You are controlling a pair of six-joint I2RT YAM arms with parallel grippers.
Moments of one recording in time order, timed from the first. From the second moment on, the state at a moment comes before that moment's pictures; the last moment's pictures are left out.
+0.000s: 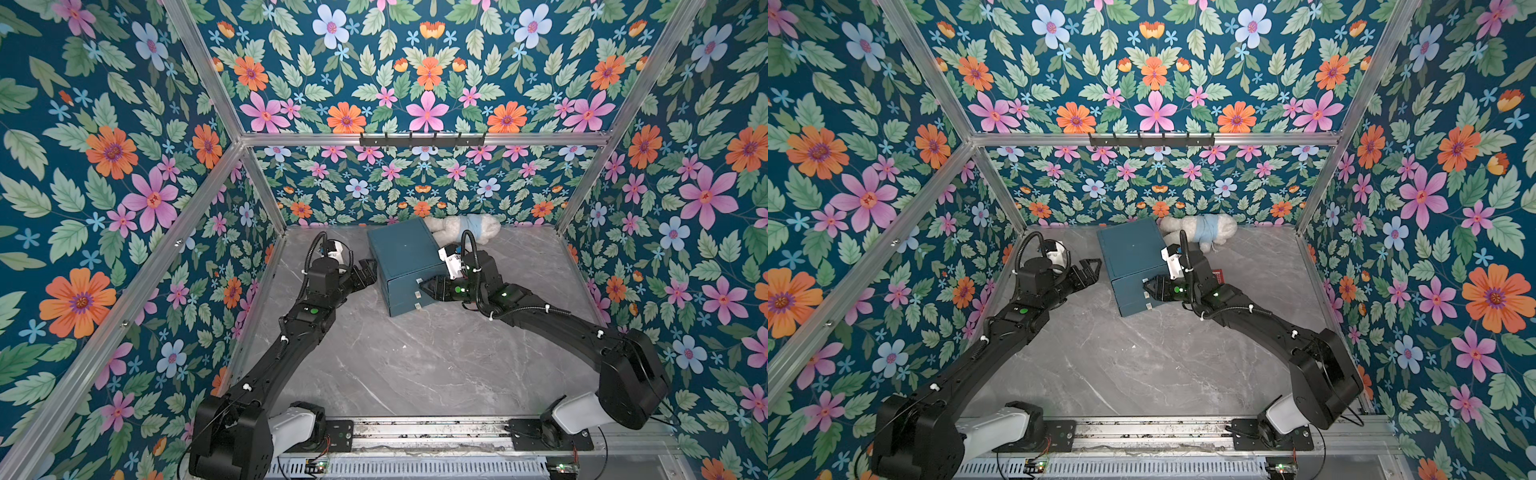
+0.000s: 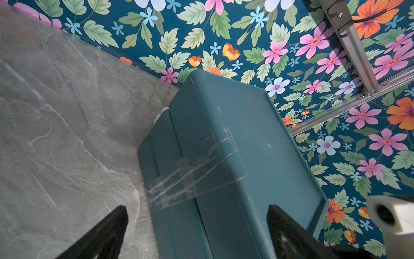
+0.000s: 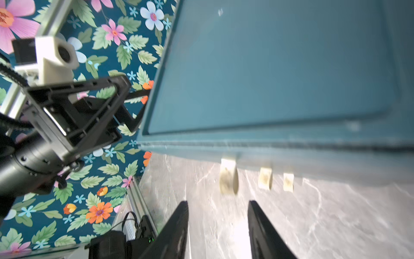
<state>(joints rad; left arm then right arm) -0.30 1.17 0.80 0.01 0.13 -0.62 0.61 1.48 1.02 -0.06 -0.40 0.62</state>
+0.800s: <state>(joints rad) -0.30 1.18 0.80 0.01 0.13 -0.62 0.62 1.69 0.90 0.32 -0.41 0.78</state>
